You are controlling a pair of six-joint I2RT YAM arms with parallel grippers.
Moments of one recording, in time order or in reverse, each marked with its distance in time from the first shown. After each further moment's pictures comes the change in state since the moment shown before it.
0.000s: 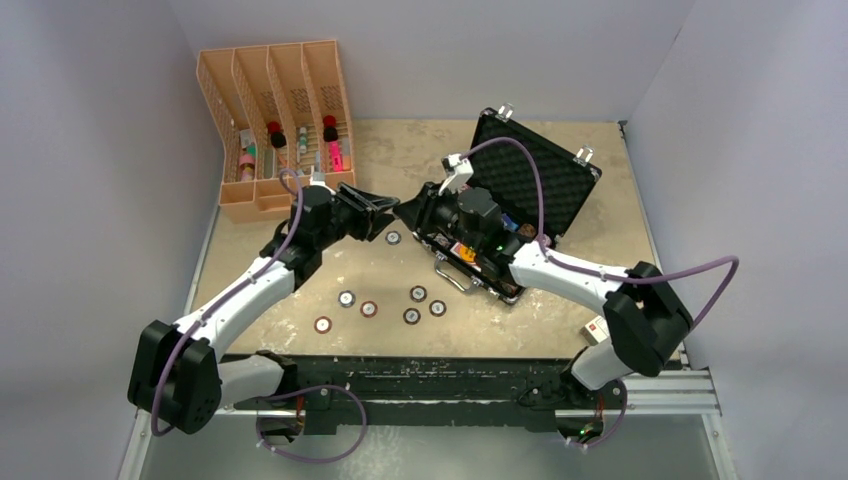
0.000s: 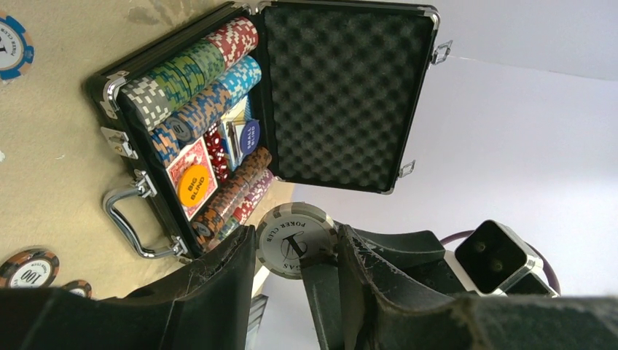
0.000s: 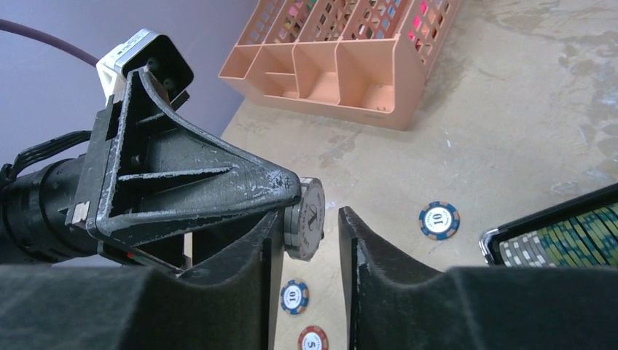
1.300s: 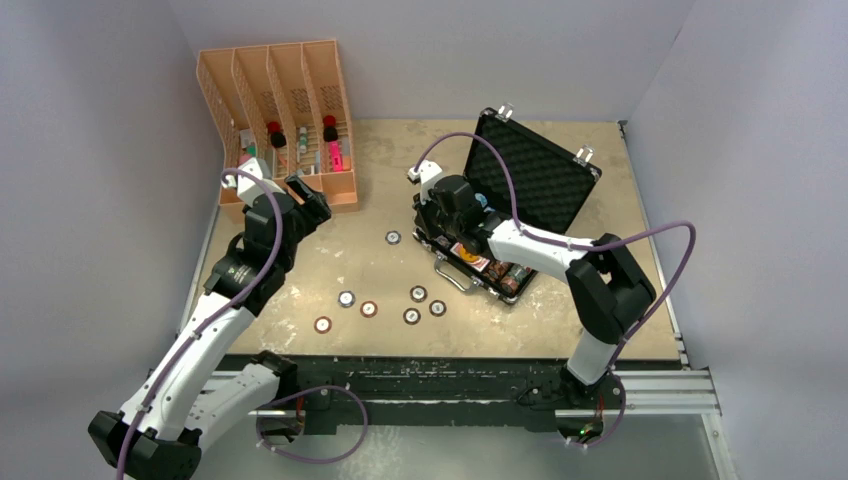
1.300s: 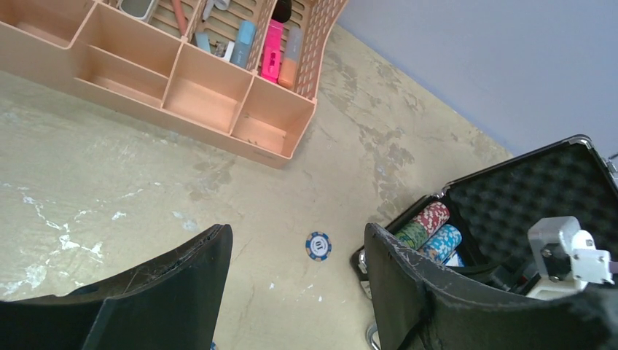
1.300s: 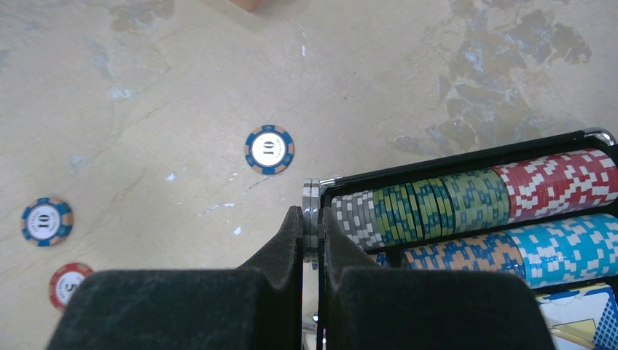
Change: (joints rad) left arm 0.006 -0.338 0.159 -0.505 -0.688 0.761; right arm -0.057 0.211 0.182 -0.362 -0.003 -0.549
